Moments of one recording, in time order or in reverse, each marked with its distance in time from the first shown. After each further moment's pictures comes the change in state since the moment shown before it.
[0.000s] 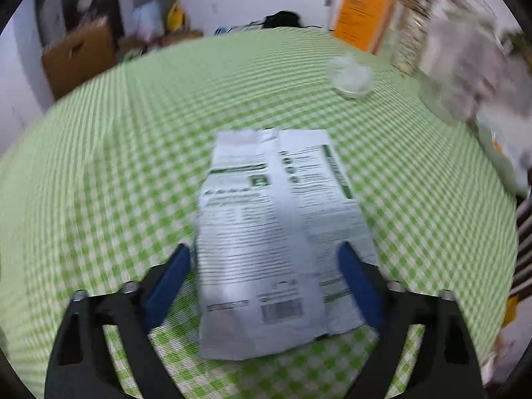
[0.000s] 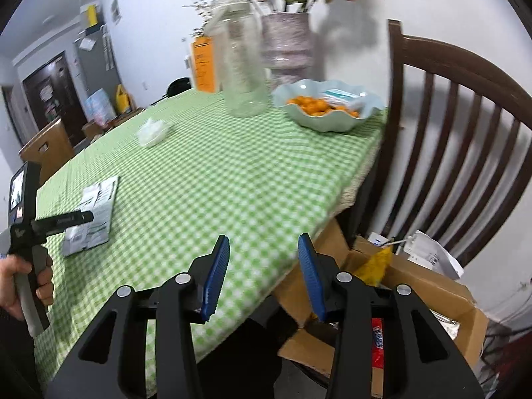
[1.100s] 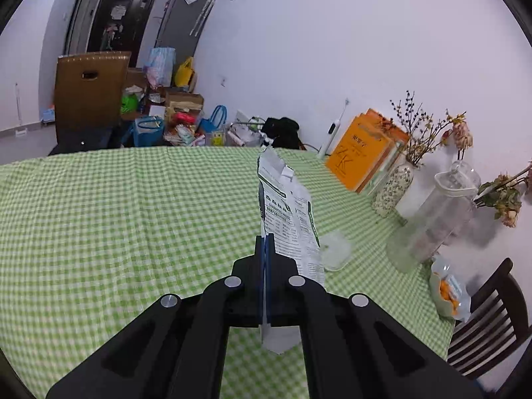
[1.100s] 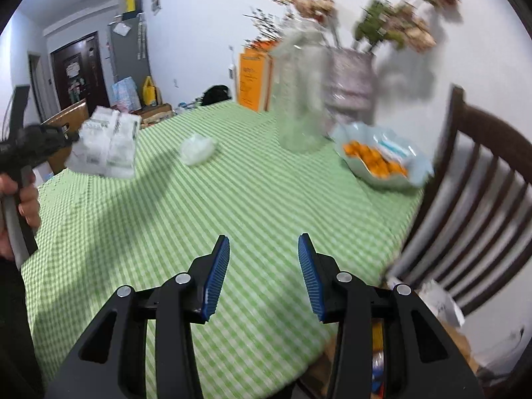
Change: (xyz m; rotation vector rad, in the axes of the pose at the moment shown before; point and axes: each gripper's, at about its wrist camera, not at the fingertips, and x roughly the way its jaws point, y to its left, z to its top) left arm -0.066 0.058 0.103 -0.162 -0.359 -0.207; right arm 0.008 0.090 0.059 -0.161 -0.063 0.043
